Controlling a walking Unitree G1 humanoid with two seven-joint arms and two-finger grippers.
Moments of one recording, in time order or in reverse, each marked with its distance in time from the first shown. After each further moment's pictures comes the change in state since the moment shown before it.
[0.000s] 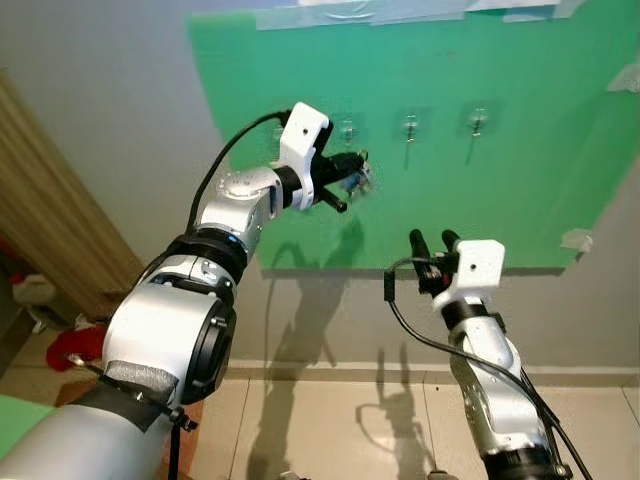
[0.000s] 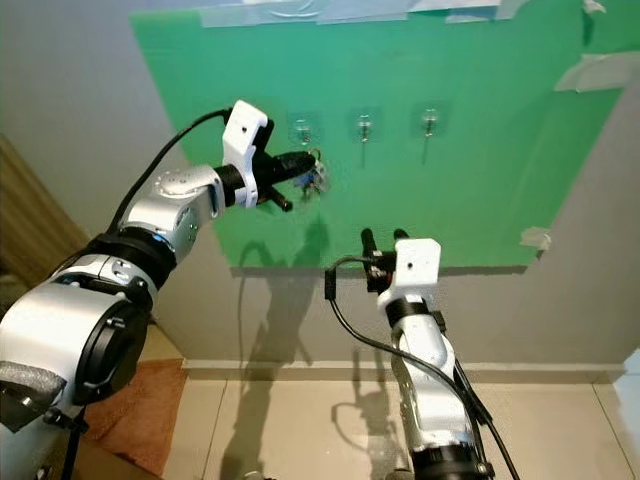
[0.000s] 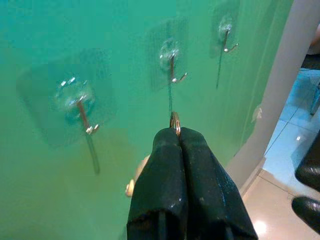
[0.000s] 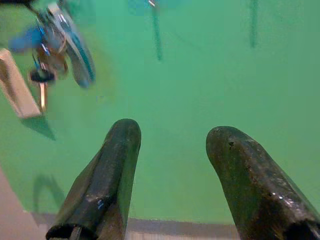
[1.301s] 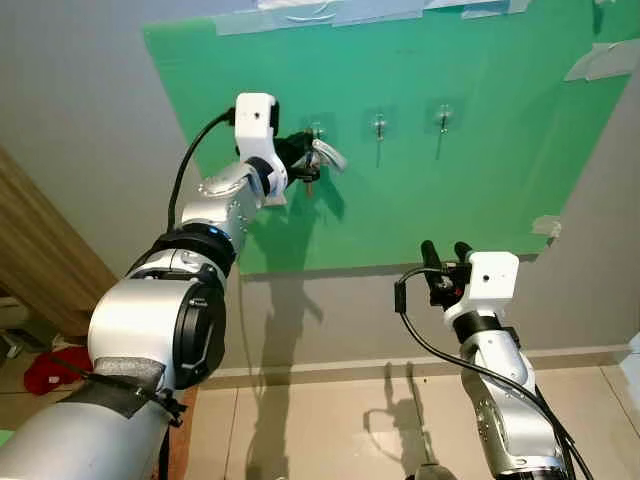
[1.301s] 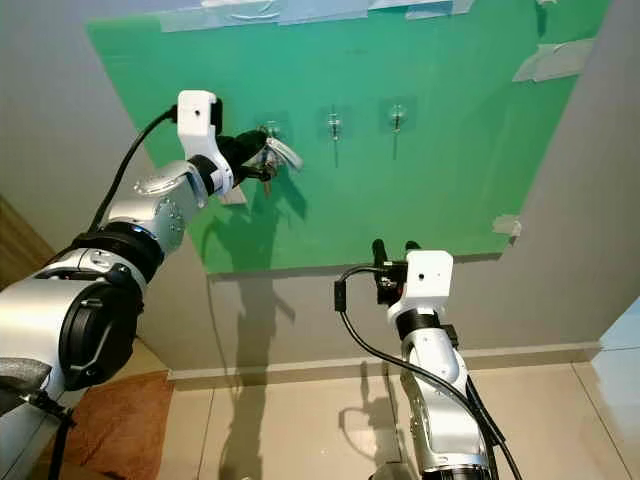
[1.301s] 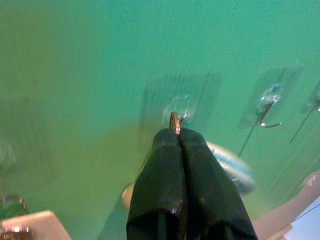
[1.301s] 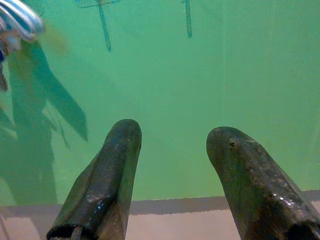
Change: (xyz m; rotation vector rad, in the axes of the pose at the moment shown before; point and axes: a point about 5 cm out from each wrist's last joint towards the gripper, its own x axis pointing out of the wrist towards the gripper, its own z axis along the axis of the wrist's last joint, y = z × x) left arm -0.019 0.034 -0.007 -0.264 -0.073 0.387; right arm -0.014 -0.007 0.004 -0.011 0.027 -0.032
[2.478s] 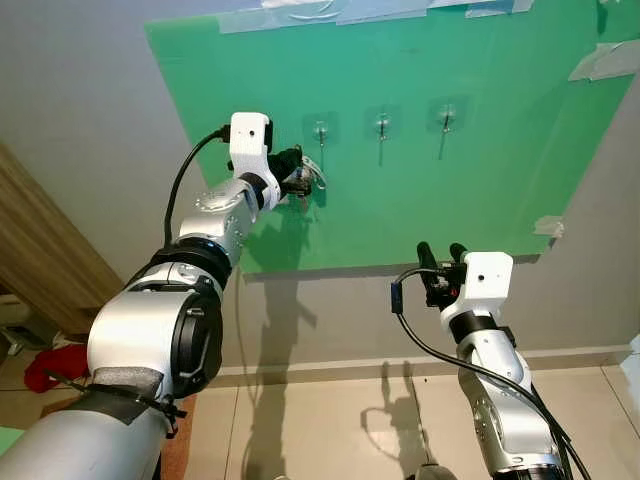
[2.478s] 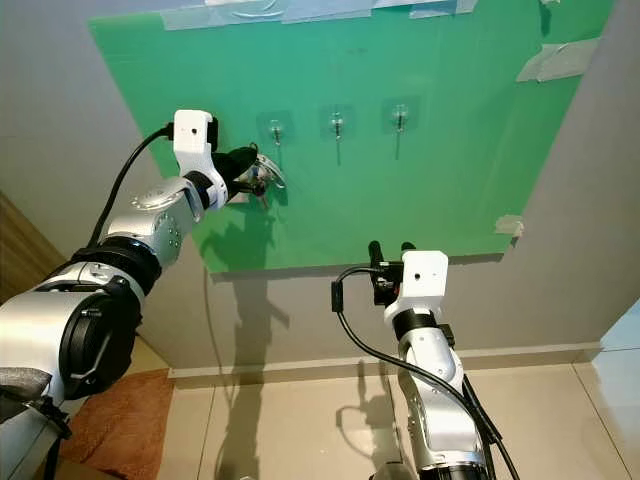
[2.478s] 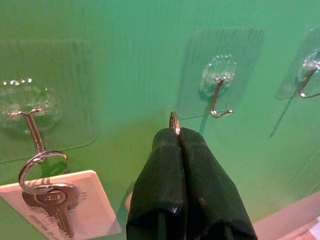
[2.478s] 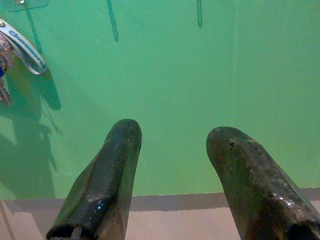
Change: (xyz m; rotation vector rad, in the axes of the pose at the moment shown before) left arm -0.006 0.009 -0.015 0.065 0.029 0.054; right arm 0.002 0.003 -0.004 0.005 0.018 0.011
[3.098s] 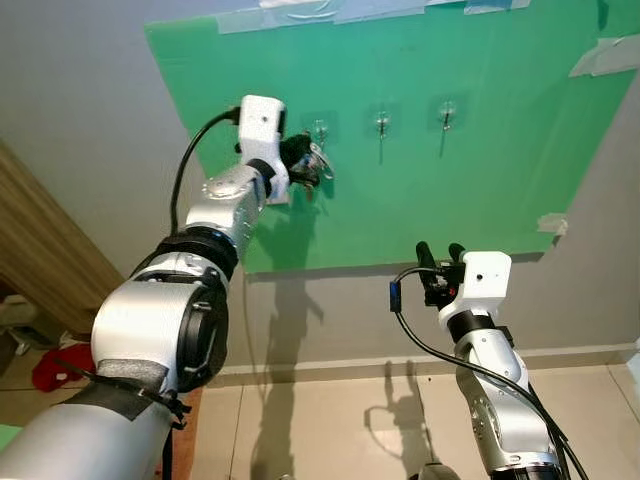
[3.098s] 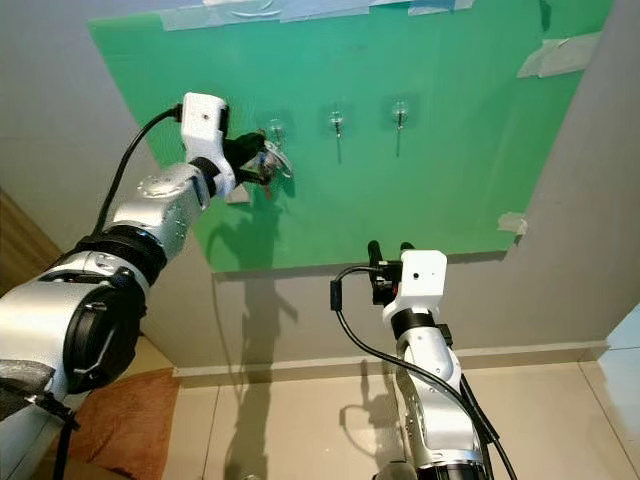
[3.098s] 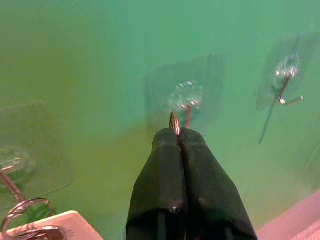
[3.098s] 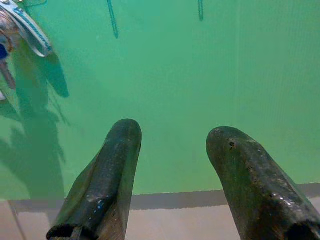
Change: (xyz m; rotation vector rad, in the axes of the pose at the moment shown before) left arm 0.007 -0.014 0.015 0.118 -0.019 -0.031; right arm 0.001 0.002 -0.001 0.008 0.002 -0.006
